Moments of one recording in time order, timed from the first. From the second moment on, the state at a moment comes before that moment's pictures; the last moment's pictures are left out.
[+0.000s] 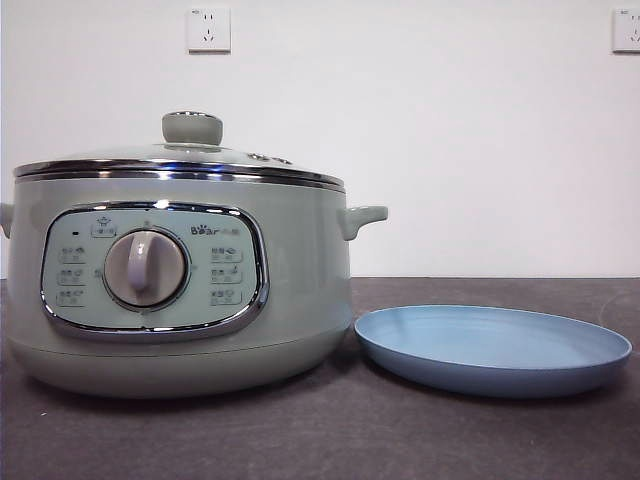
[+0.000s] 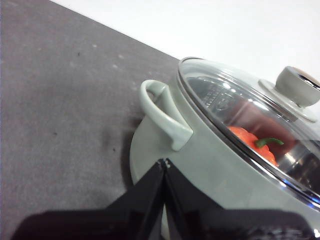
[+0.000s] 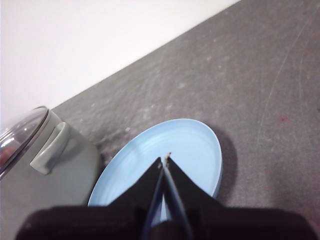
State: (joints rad) left arm -0.02 0.00 0.02 -0.18 0.24 -0.47; right arm 0.21 0.01 0.04 -0.19 -0.09 0.52
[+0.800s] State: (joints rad) left arm -0.02 0.36 0.52 -0.36 0.33 -0.33; right arm 0.21 0.35 0.48 -0.28 -0.13 0.40
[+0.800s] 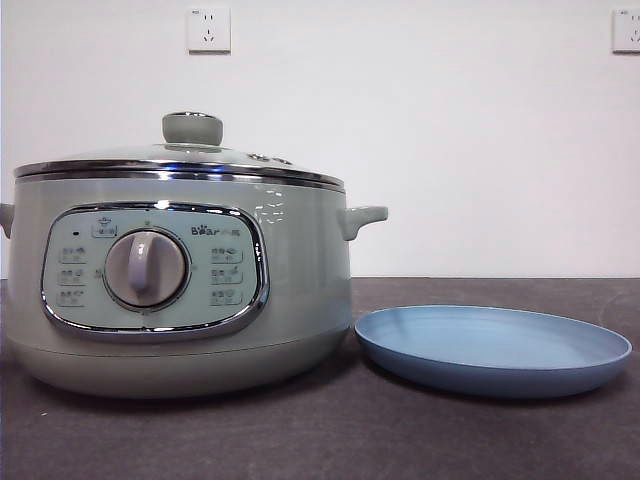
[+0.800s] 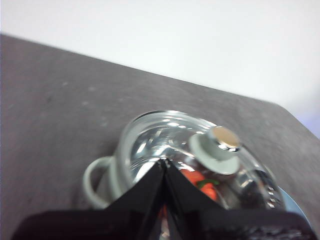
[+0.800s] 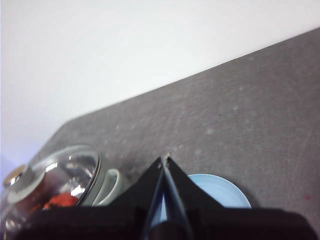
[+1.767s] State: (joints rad) left arm -0.12 0.80 0.85 -0.46 0.51 -0.19; right arm 0.21 0.75 0.80 -0.52 -0.29 0.09
